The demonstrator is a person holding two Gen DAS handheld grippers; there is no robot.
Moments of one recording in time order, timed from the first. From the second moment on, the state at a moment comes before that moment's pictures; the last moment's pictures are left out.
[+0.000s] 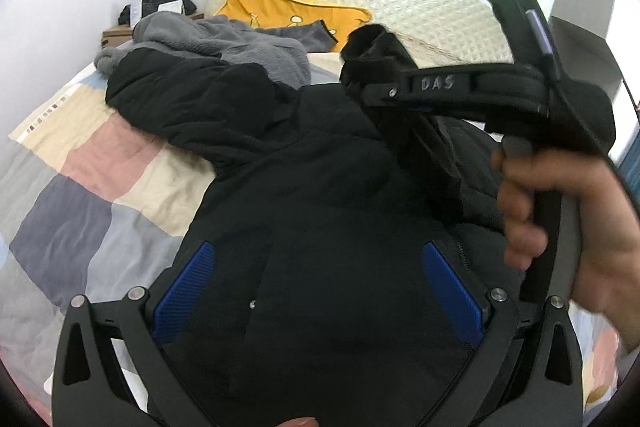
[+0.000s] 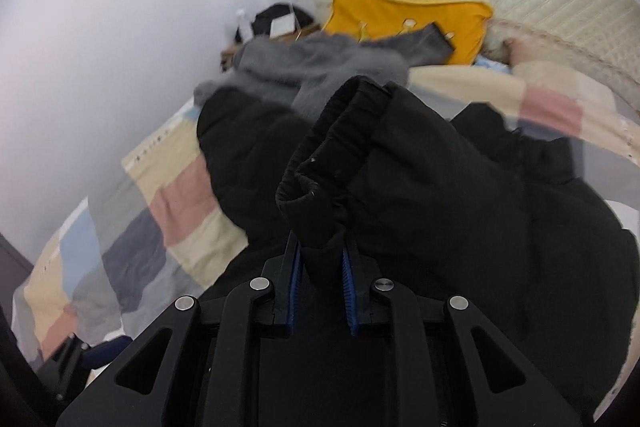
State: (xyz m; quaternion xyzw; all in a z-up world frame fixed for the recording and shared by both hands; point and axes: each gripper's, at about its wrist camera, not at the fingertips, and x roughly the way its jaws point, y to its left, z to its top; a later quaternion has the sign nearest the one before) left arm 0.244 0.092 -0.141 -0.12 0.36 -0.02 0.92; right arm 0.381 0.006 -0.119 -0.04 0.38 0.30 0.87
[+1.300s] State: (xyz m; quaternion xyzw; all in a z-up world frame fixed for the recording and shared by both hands) left arm 0.248 0.063 -0.146 -0.08 0.35 -0.02 0.93; right arm 0.332 -0.305 -0.204 -0.01 0.44 0.00 0.90
